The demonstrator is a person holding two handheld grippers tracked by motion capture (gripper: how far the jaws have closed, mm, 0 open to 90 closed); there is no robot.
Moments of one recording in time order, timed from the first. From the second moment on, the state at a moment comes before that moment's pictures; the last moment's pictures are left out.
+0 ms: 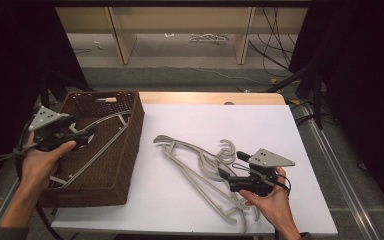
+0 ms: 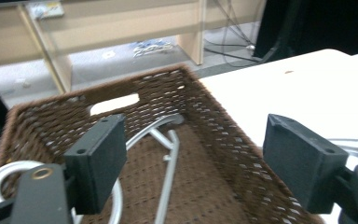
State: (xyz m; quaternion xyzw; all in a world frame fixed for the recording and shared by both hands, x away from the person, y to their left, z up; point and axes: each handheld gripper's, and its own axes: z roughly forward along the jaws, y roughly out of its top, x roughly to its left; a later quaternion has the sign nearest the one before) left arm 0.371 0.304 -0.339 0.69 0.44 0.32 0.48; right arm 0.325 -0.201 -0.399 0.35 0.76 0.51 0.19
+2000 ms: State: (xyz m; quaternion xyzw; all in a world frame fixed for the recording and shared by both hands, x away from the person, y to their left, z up) left arm 0.280 0.198 -0.417 0.72 0.28 0.27 0.57; right arm 0.376 -0.203 -0.437 0.37 0.81 0.42 0.17
